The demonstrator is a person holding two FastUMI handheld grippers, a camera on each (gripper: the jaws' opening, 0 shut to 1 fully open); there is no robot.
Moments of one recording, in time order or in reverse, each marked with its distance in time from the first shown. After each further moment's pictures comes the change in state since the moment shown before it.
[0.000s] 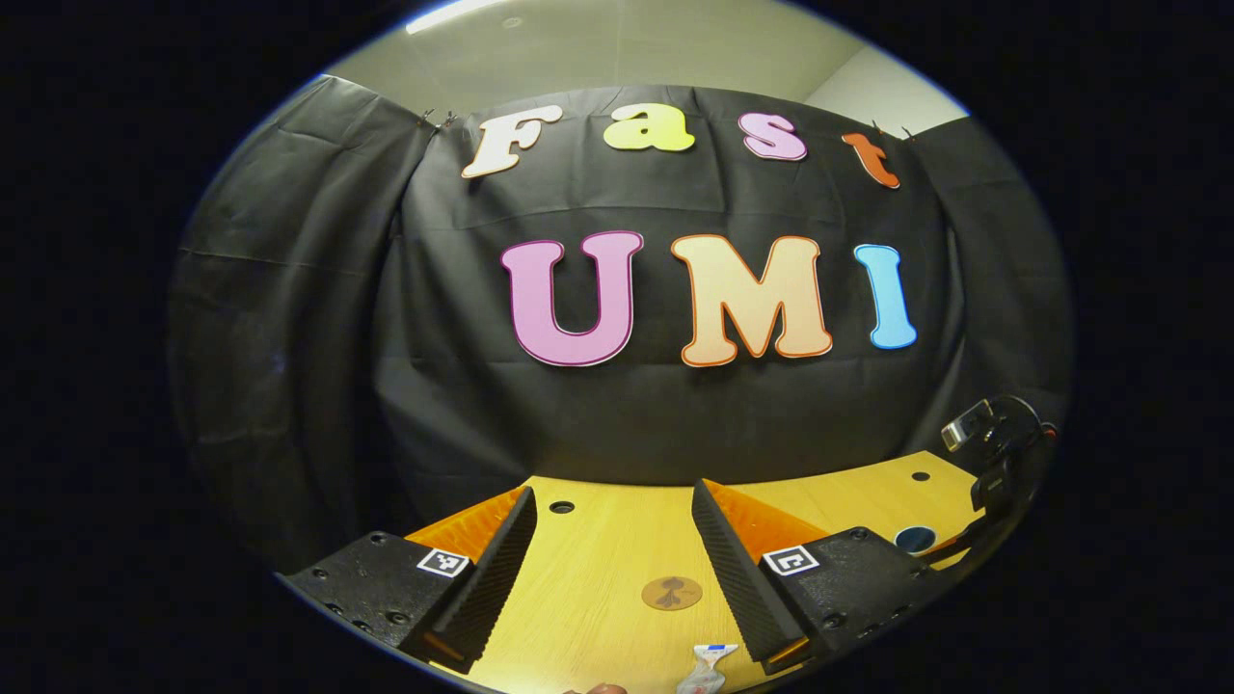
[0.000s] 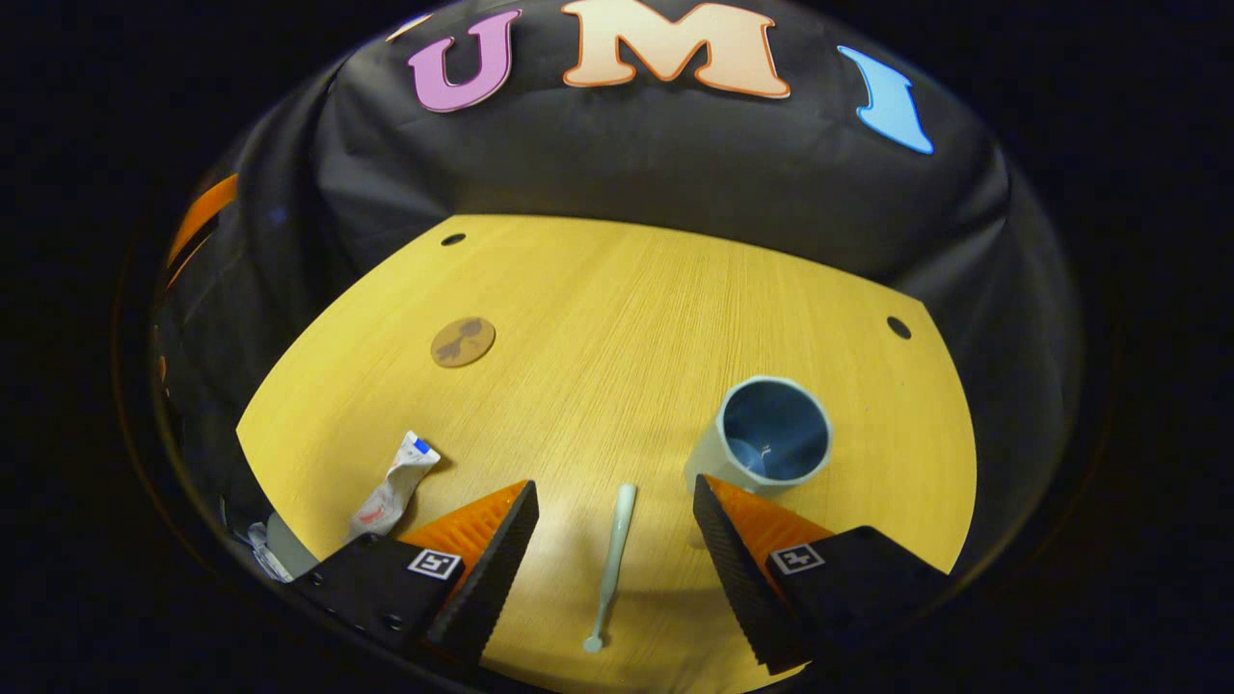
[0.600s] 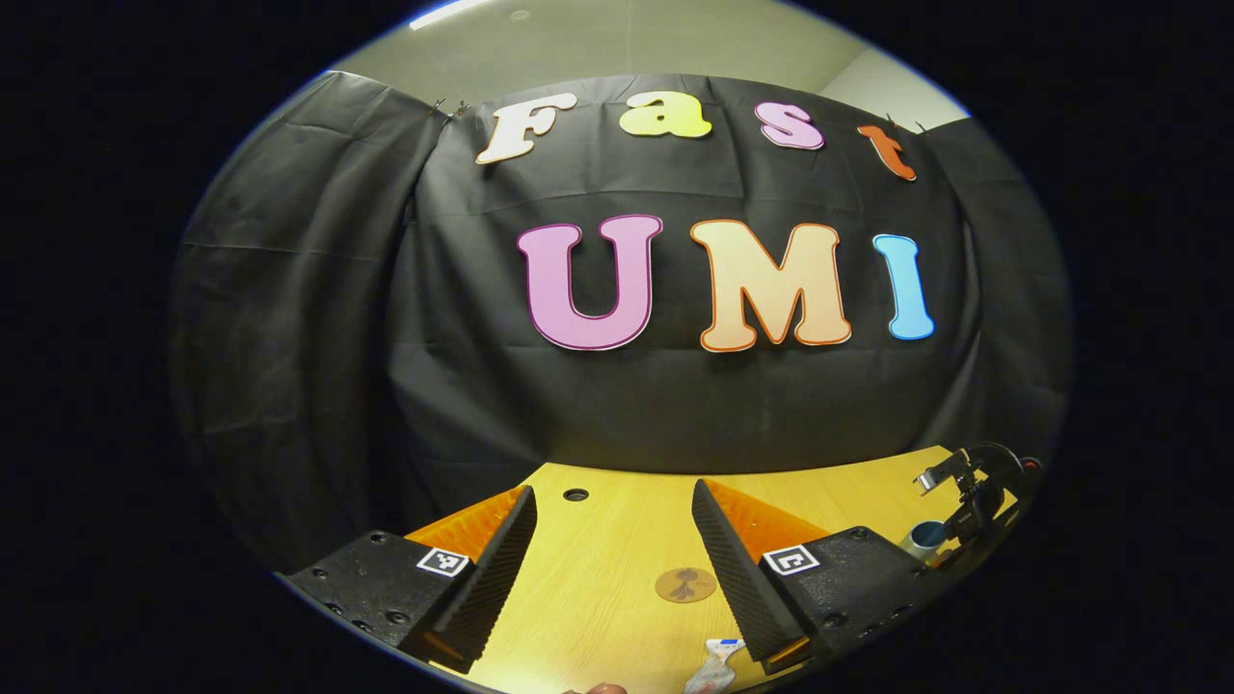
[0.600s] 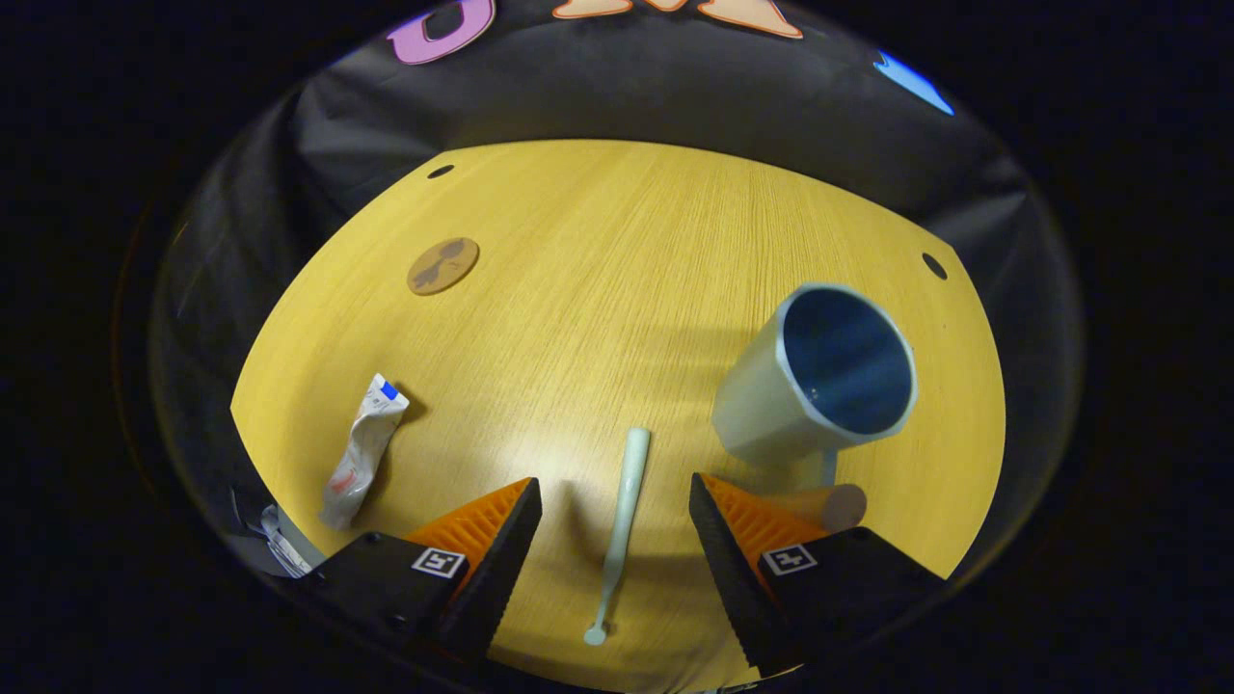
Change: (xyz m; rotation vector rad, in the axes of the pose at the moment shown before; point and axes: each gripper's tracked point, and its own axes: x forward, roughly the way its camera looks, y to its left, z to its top) left arm 0.002 0.016 -0.013 -0.006 0.037 0.040; right arm 0.039 0.004 -0.050 0.041 0.226 0.012
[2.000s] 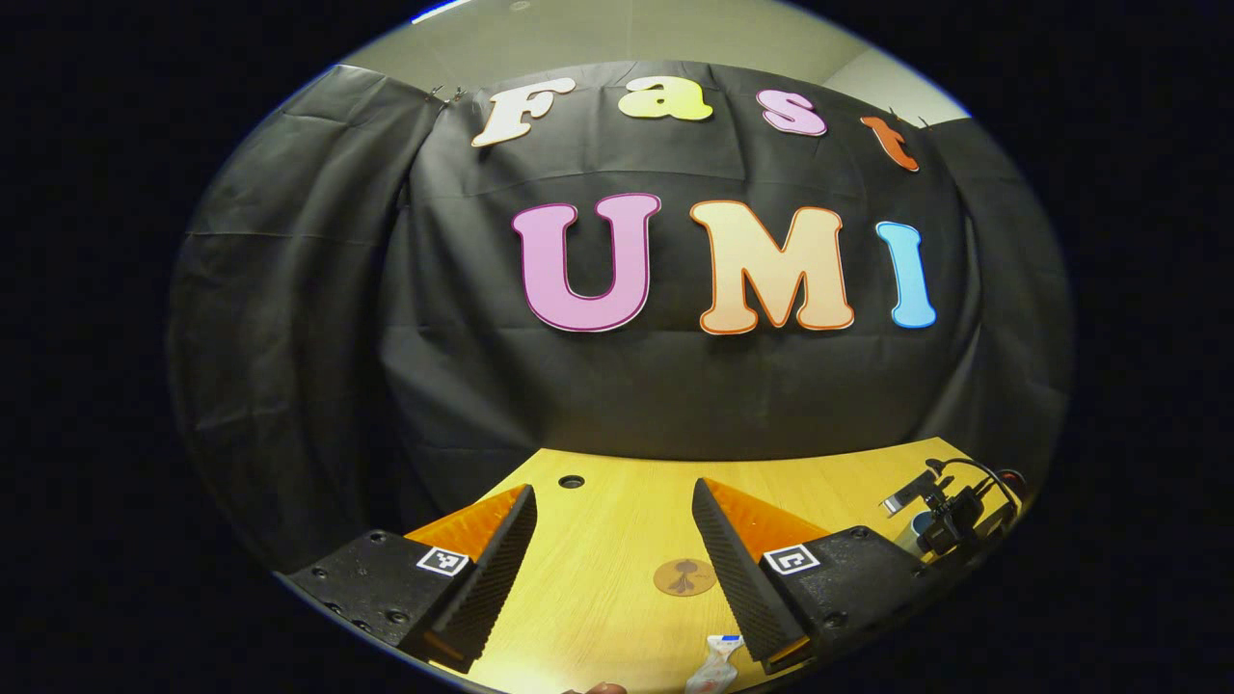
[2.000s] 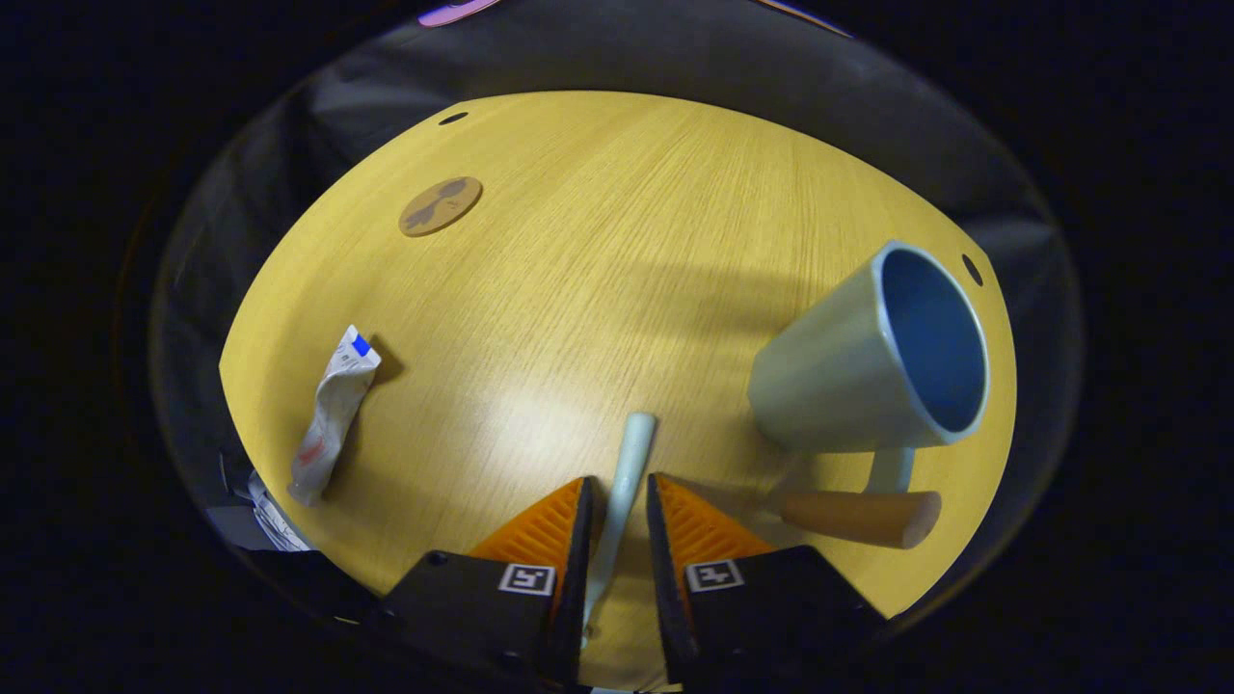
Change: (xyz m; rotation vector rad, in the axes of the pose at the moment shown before) left arm 0.013 -0.003 -0.018 -0.009 0.049 -0.021; right arm 0.026 0.003 -0.012 -0.084 0.120 0.008
